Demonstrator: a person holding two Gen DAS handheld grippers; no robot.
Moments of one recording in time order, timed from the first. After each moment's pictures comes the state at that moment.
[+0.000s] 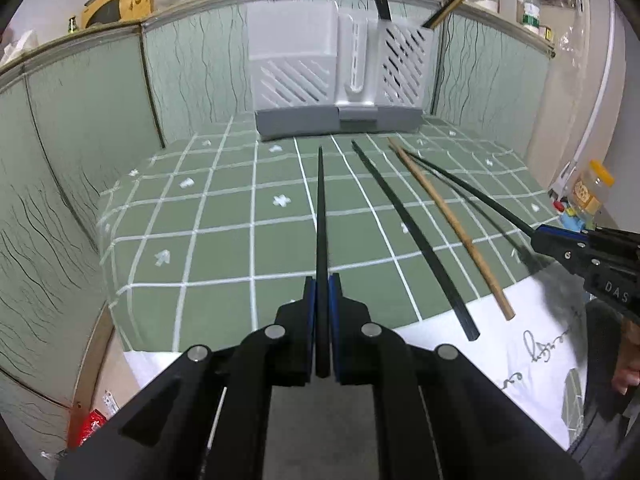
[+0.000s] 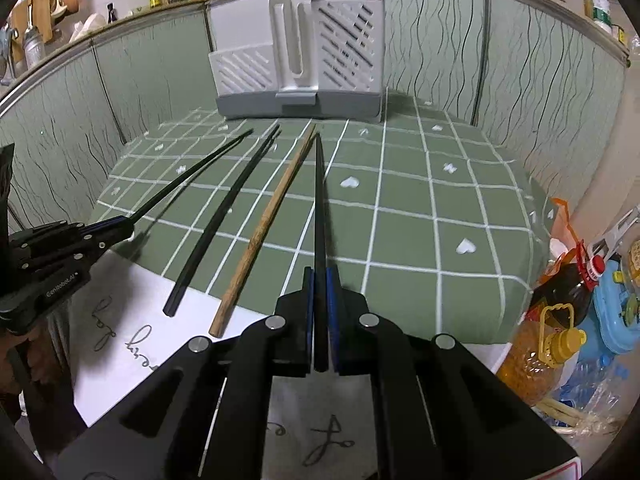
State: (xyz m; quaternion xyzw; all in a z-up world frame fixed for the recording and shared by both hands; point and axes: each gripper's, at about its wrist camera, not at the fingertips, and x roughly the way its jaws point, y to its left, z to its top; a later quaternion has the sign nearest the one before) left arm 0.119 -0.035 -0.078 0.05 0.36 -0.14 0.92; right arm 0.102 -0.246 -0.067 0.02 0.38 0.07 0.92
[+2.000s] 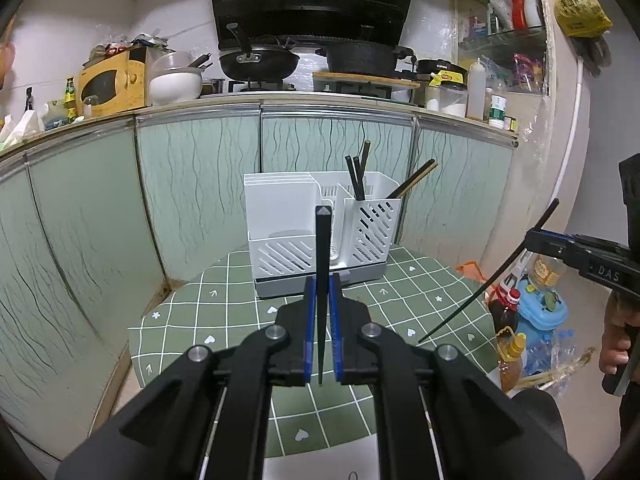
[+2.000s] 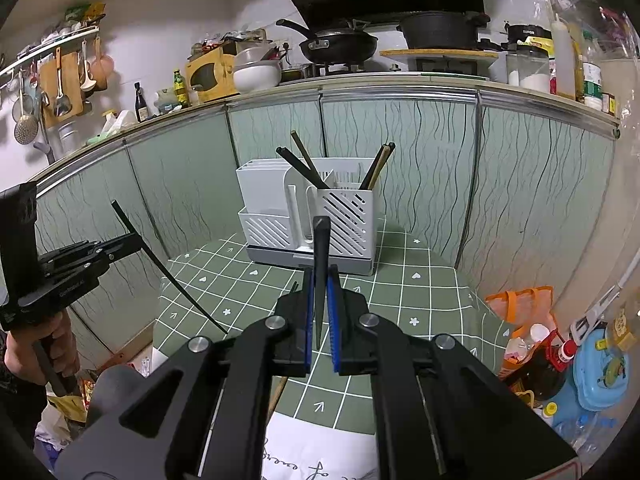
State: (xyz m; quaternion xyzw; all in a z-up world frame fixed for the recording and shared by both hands) left arm 0.124 -0.019 0.081 0.02 0.24 -0.19 0.95; right arm 0.095 -0.283 0.104 0.04 0.26 0.10 0.96
